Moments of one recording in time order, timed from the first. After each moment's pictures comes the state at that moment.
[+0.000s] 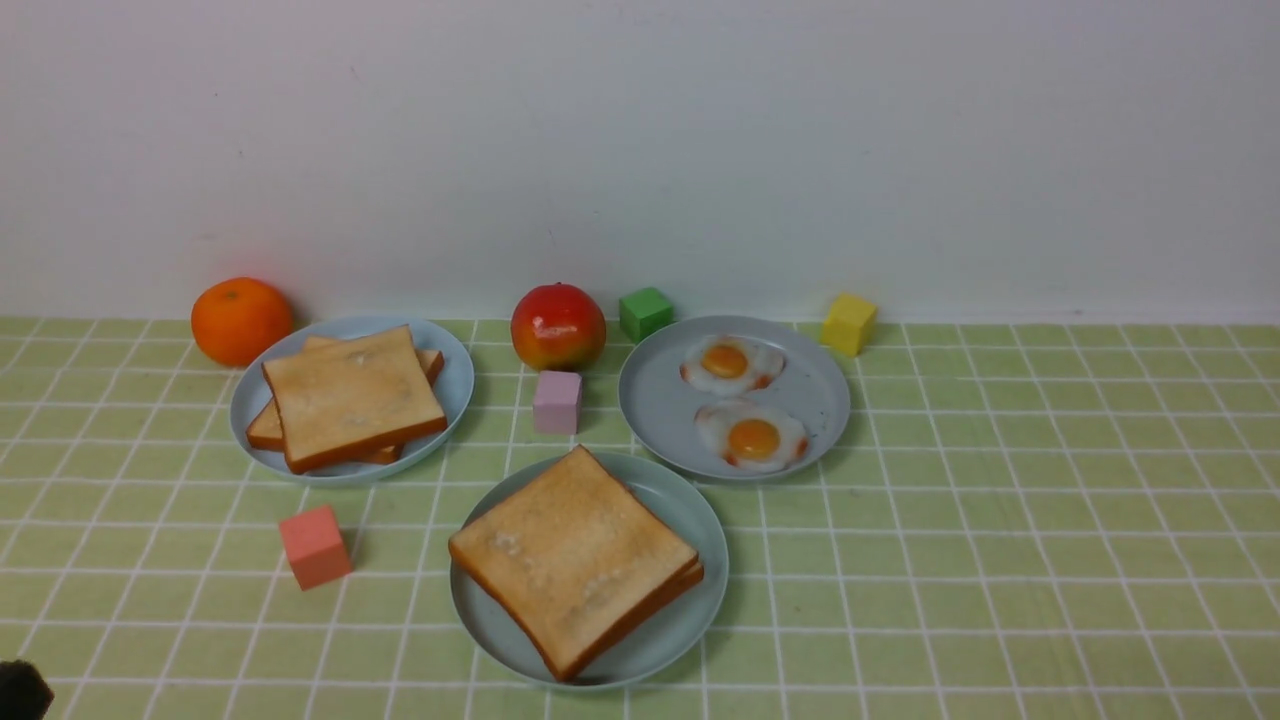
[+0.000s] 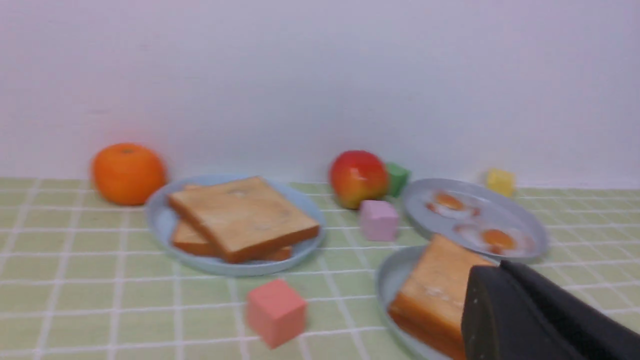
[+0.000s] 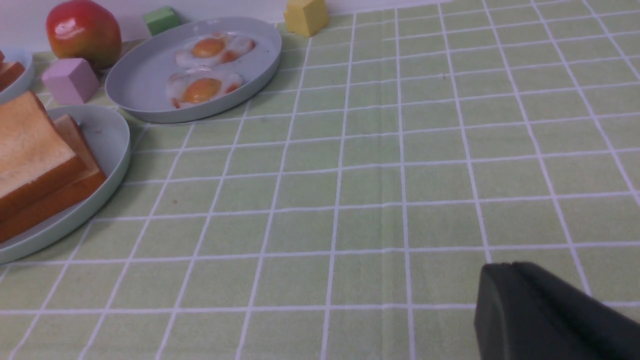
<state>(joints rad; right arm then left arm) 0.08 -0.01 0.01 0.12 0.41 0.03 -0.16 -0.01 -0.04 -0.11 0.19 -0.09</state>
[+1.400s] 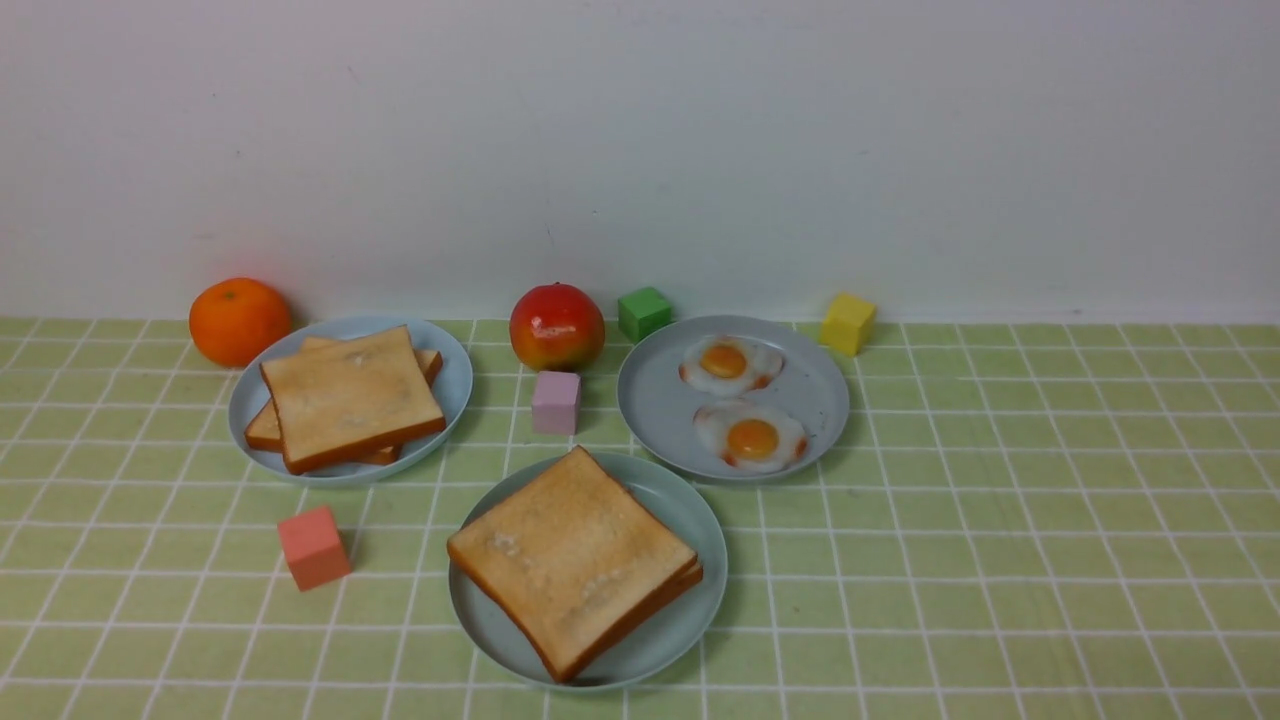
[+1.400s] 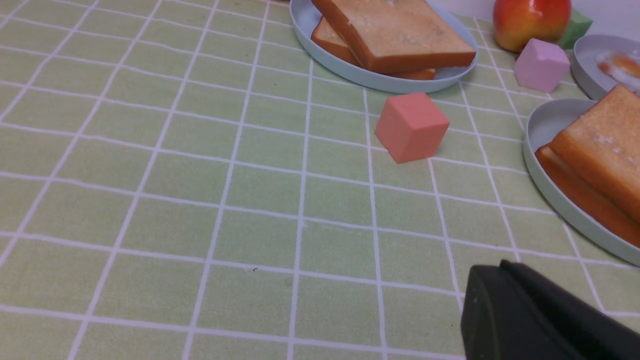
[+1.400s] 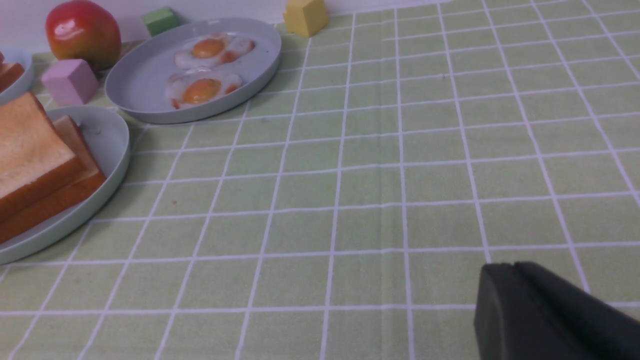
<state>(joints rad) 0.08 -0.01 0.01 0.12 0.41 0.03 -0.04 -0.01 0.03 -0.07 0.38 -0.16</state>
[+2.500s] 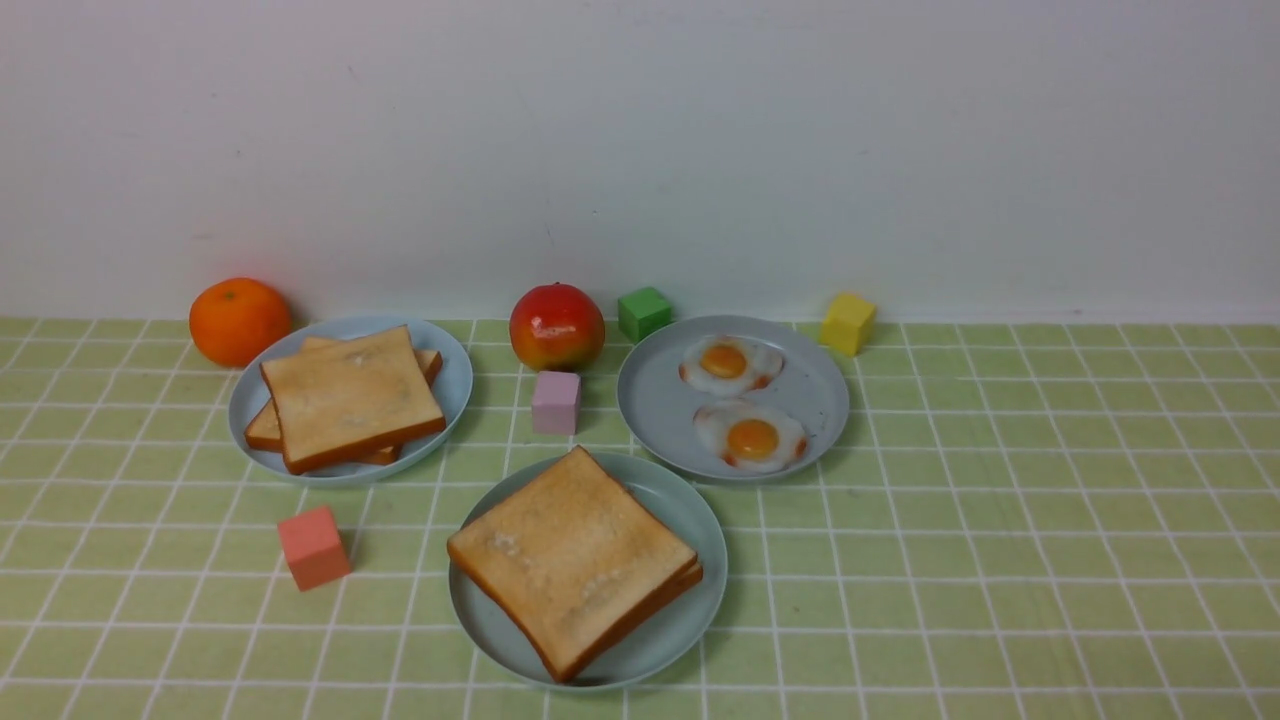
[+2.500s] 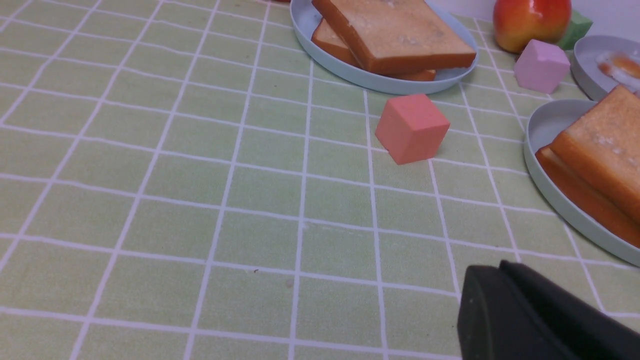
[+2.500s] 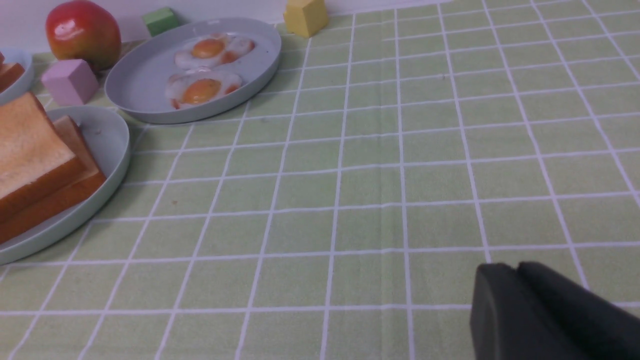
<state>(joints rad) 0.08 -0.01 0.01 0.12 0.41 0.03 -0.04 -0.01 0.03 -0.07 0.38 -0.16</state>
